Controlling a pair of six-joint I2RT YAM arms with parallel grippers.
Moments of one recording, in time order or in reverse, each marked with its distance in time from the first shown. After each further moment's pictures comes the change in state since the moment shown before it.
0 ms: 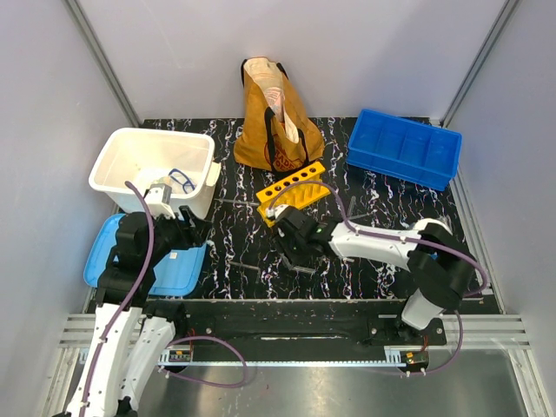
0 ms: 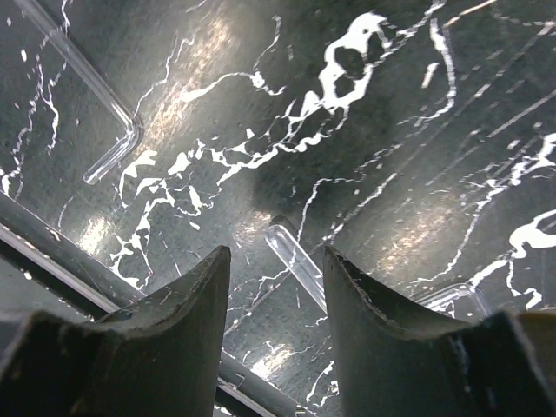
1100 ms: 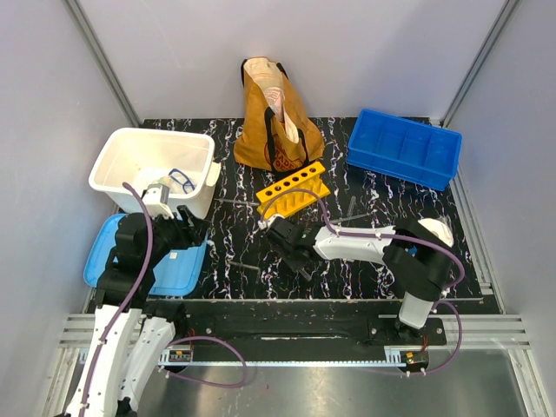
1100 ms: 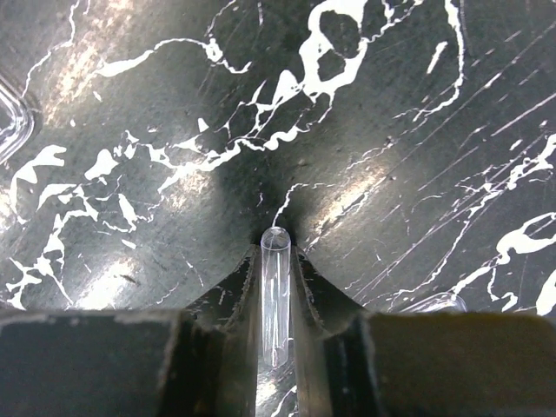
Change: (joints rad) left arm -0.008 -0.018 0.000 0.000 -0.041 -0.008; right arm 0.073 0.150 0.050 -0.059 0.138 -0.089
